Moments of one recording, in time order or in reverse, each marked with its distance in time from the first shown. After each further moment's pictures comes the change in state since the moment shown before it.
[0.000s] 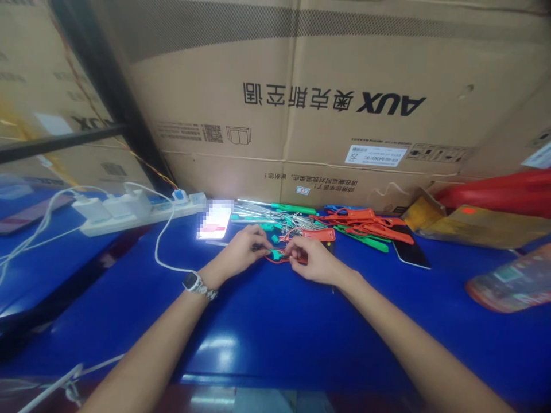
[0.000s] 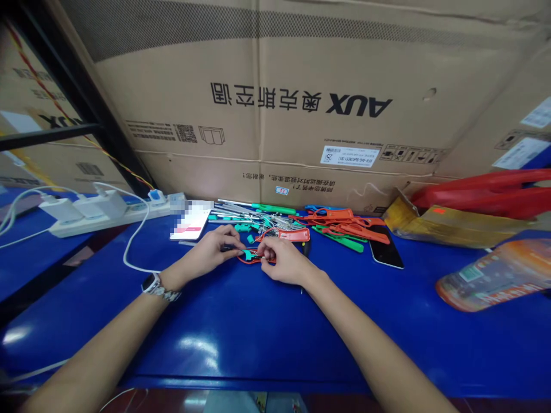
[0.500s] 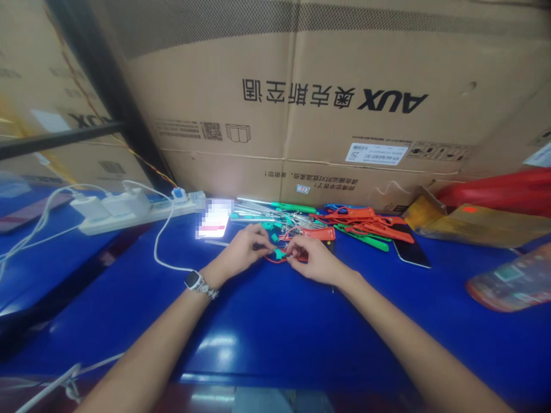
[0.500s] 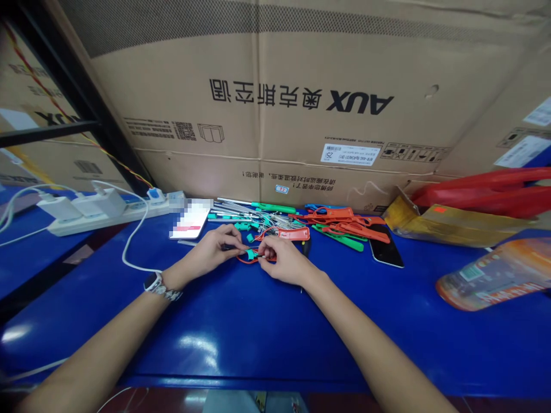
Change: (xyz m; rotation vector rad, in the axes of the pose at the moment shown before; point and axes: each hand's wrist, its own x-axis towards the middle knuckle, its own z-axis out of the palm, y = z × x) left_hand 0.001 0.000 0.006 -0.025 0.008 0.017; right_hand -0.002 -0.001 0.001 0.008 0.016 -0.002
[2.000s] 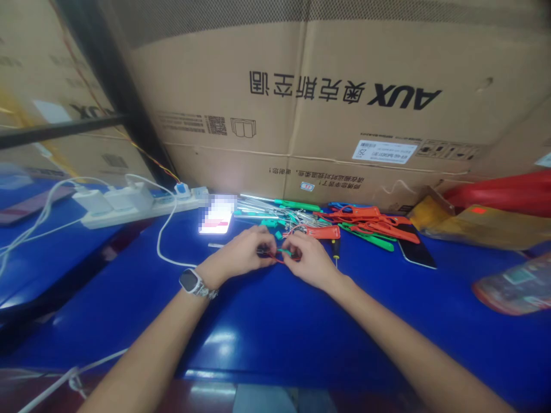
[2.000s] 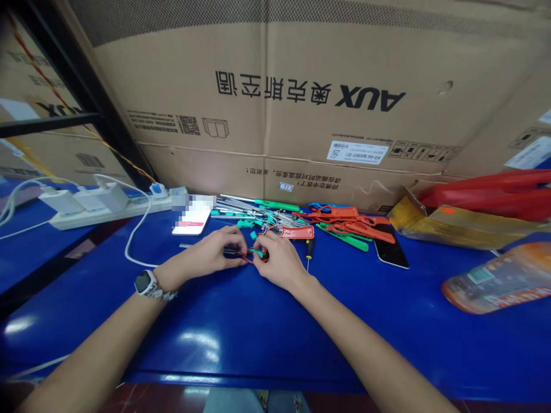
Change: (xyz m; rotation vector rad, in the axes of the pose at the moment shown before) left_hand -0.005 0.016 -0.015 0.114 -0.202 -0.057; right_hand 0.008 -0.010 0.025 -0.272 0.167 -0.017
